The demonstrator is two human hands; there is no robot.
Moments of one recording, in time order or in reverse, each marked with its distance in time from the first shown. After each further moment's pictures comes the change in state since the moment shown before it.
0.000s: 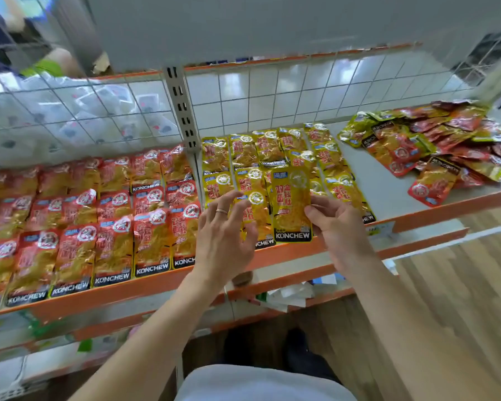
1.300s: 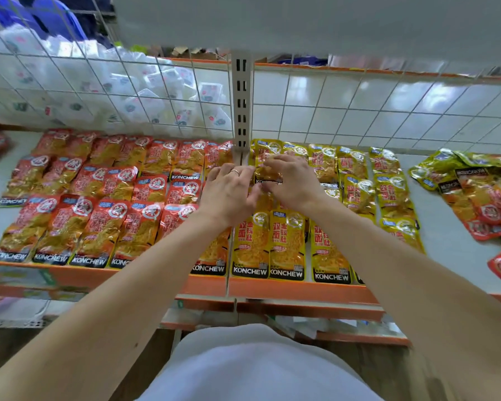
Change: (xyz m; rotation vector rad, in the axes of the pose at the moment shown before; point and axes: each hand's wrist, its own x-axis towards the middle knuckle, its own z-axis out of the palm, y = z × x) left_hand 0.092 -0.066 -0.009 0.275 -0.249 -0.275; right_hand 0.148 -0.012 0.141 -1.058 -0.452 -0.709
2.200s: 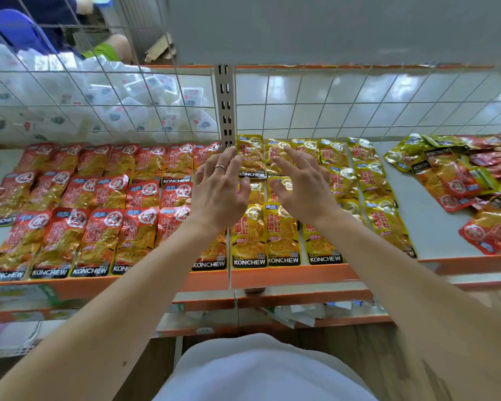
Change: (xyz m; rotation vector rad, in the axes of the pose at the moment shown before) left_hand -0.018 0.000 -0.011 -0.097 0.121 0.044; right_hand -0.059 -0.005 -0.020 -0.090 0.156 0.062
